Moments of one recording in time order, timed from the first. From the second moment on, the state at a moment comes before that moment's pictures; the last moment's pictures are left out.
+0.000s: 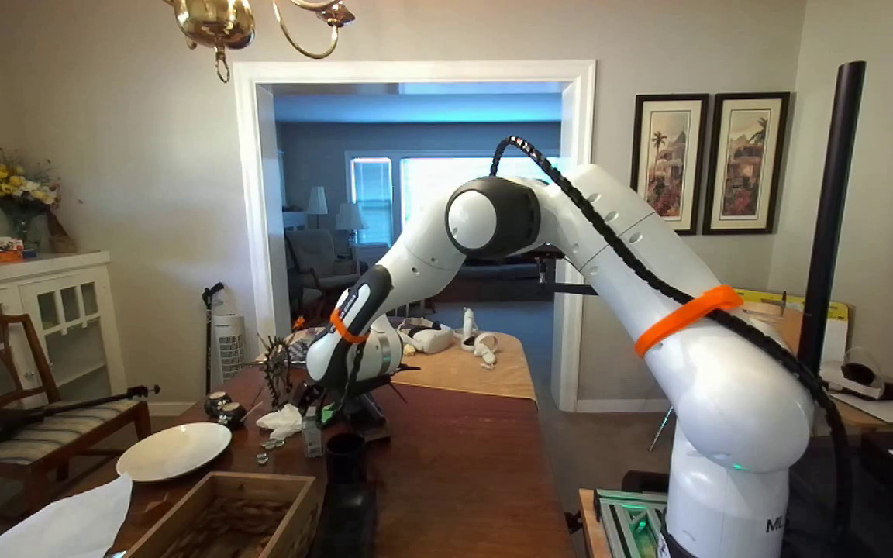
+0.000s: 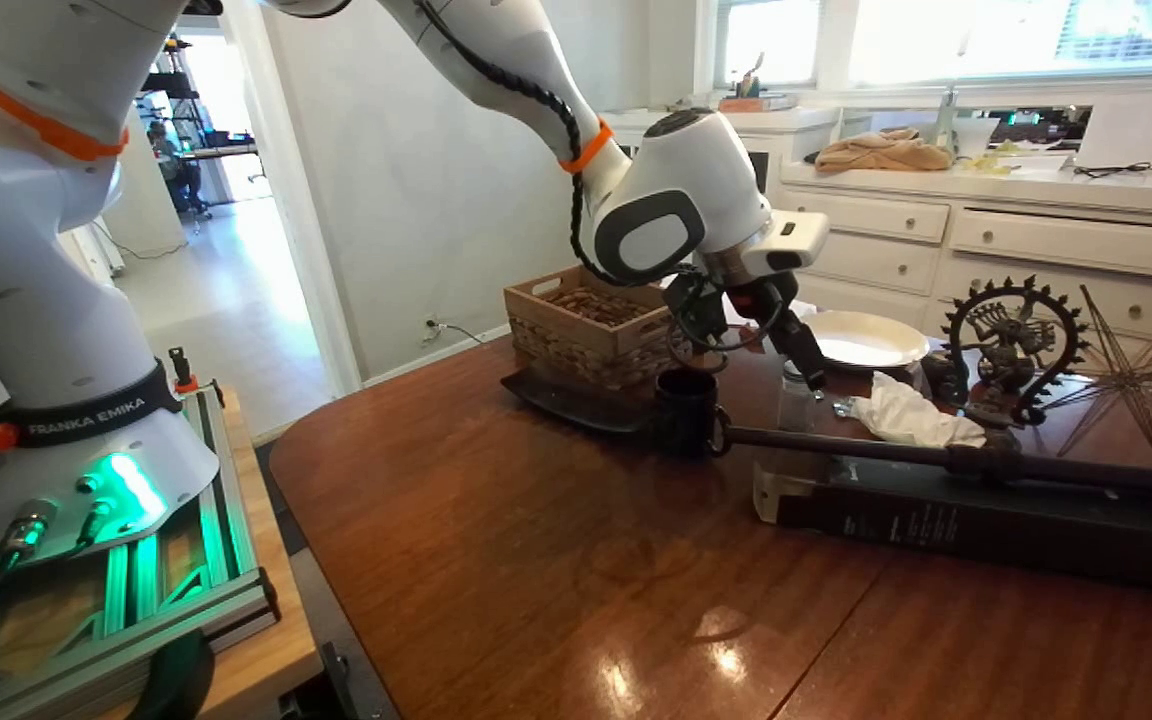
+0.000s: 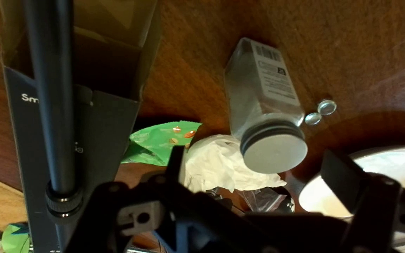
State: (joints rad) arm -0.44 0.74 -0.04 -1.76 0.18 3.05 -0.10
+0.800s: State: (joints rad) arm -0.46 0.78 0.01 -1.76 0.14 3.21 -0.12
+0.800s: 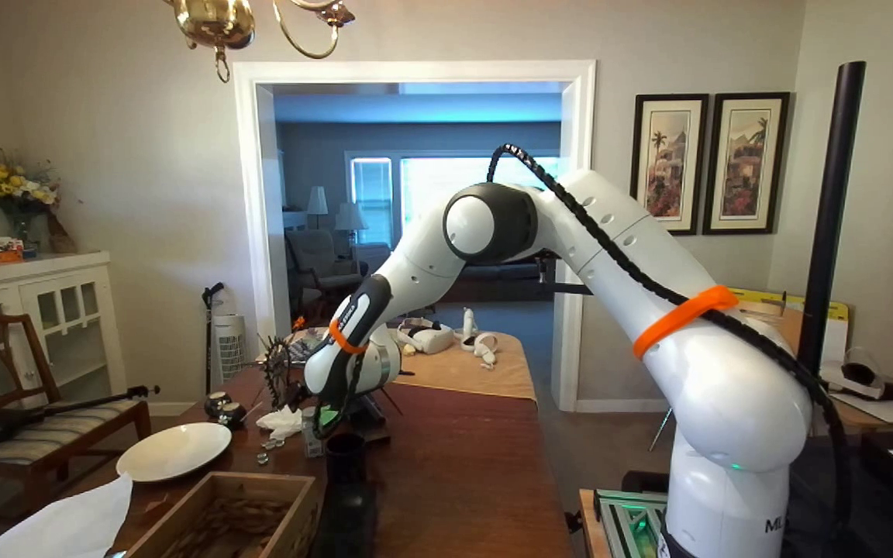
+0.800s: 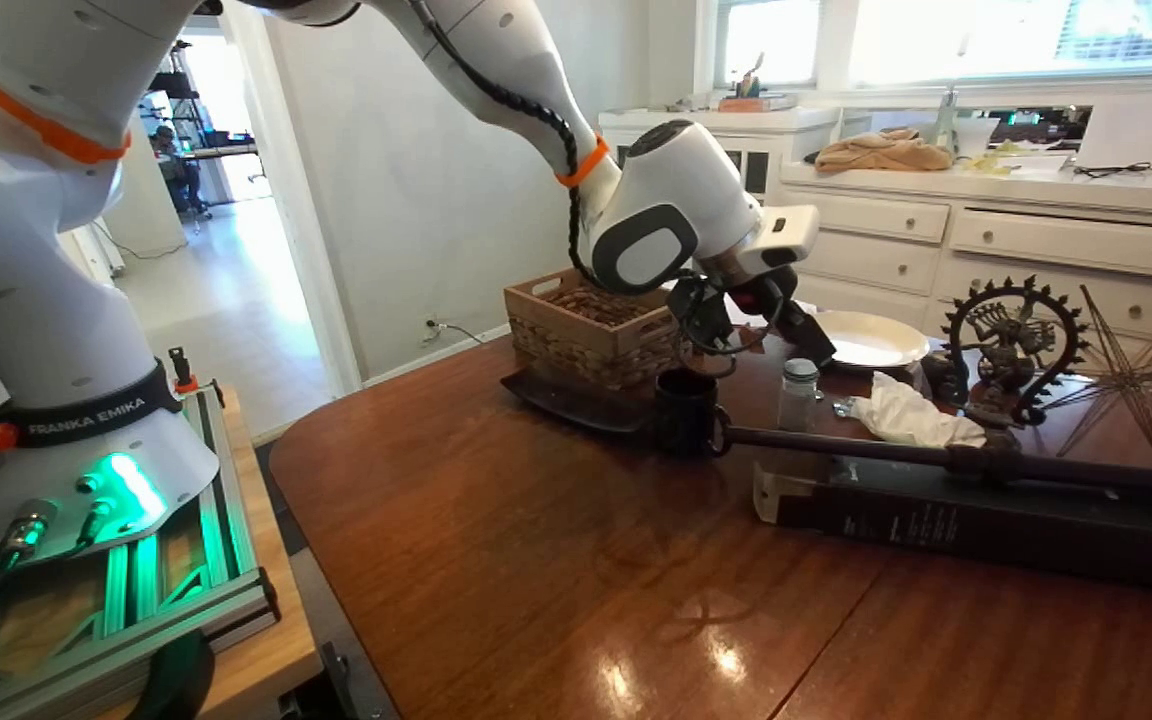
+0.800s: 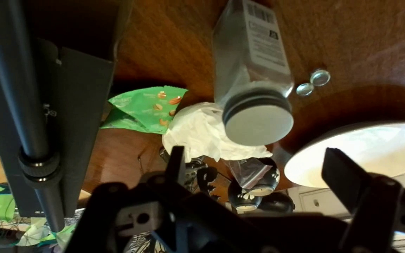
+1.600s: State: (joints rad) arm -0.51 0.83 0.06 -1.75 0.05 3.33 -0.11
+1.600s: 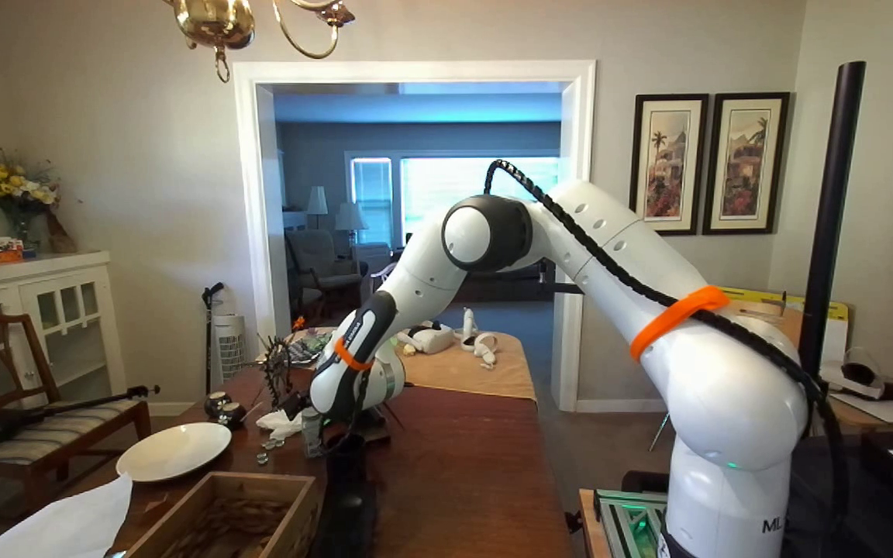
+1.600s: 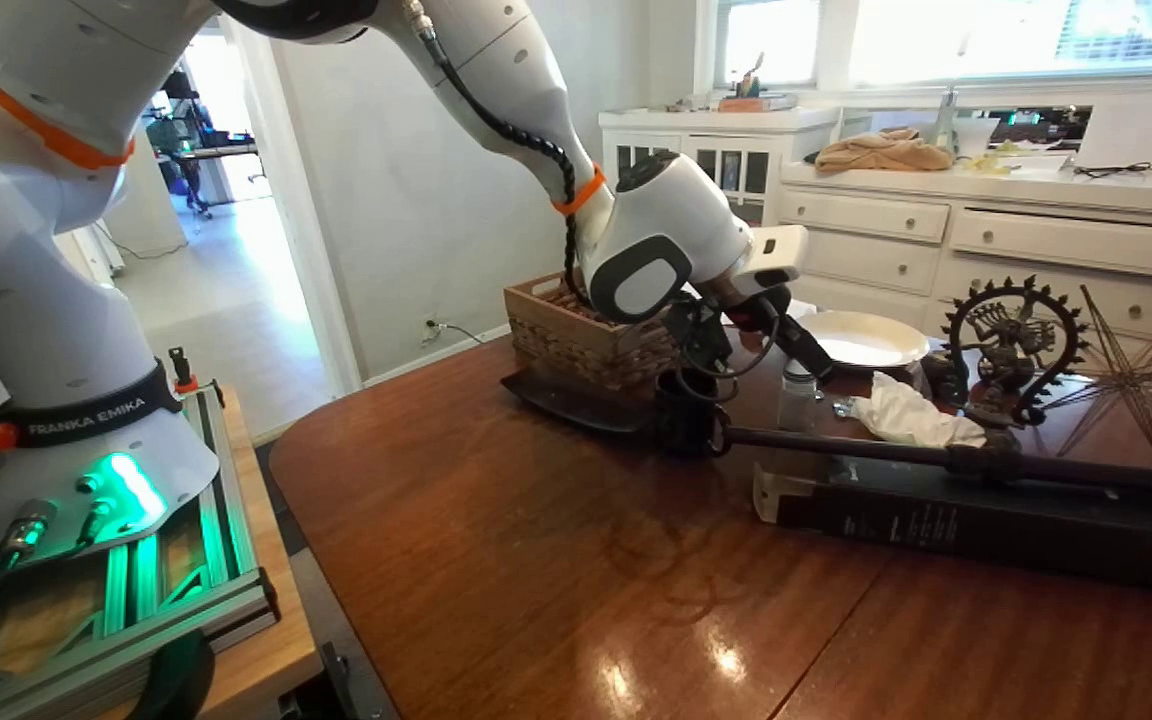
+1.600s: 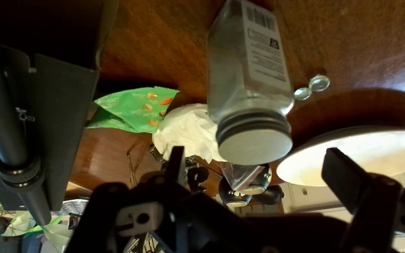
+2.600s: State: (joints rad) arm -0.52 0.84 0.07 -1.75 0.03 3.36 -0.08
